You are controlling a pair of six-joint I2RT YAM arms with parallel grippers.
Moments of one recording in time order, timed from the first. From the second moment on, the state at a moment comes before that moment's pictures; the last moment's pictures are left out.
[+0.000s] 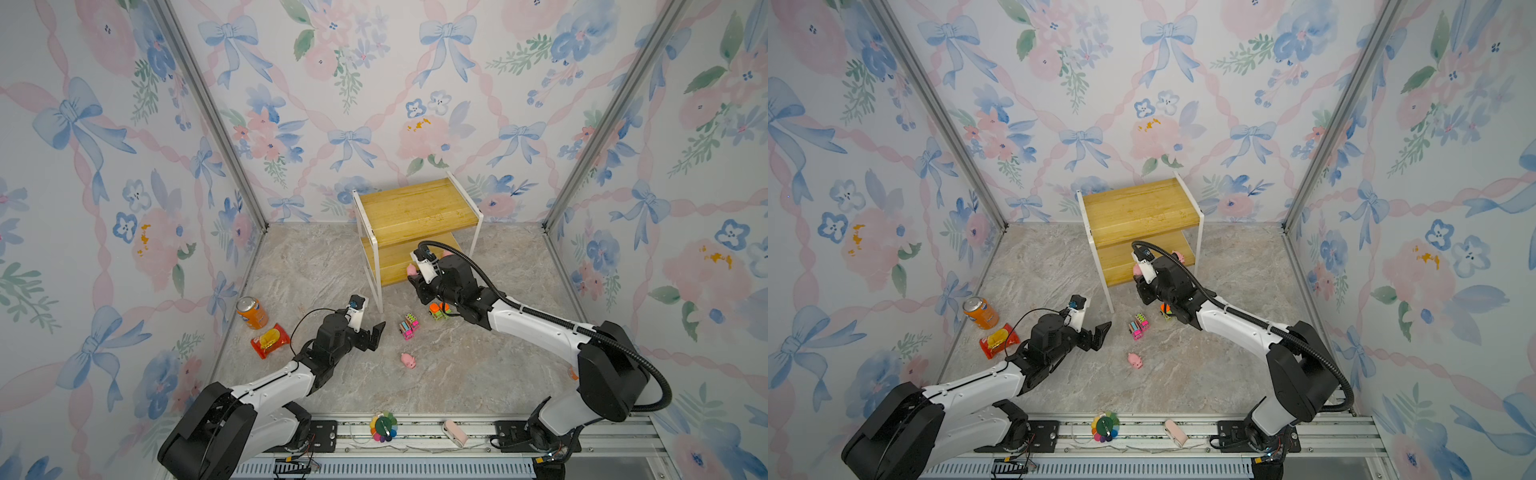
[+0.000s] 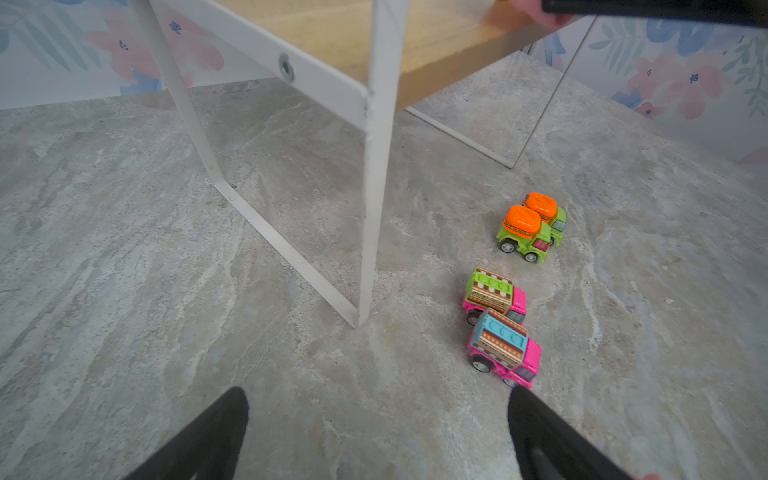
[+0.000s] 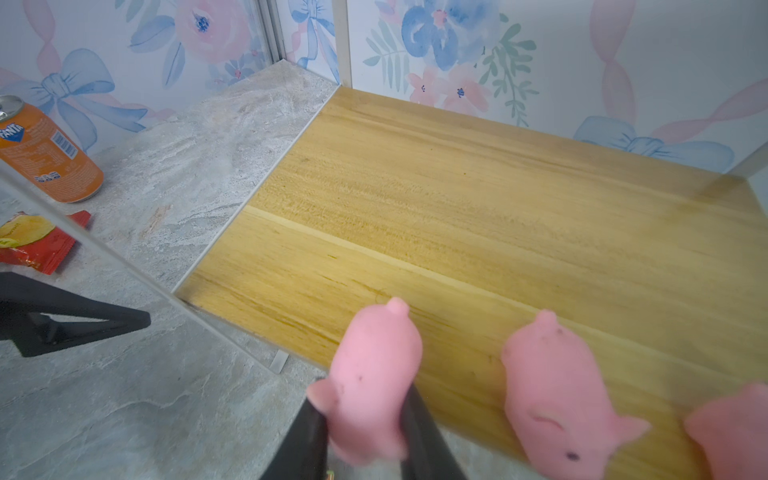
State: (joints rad) left arm -0.54 1.13 0.26 0.44 0.02 -0.09; right arm 0.70 1.57 1.07 0.03 0.02 -0.01
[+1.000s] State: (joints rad) left arm -0.54 1.13 0.26 0.44 0.02 -0.09; right arm 0.68 1.62 1.11 0.04 0.03 -0.01
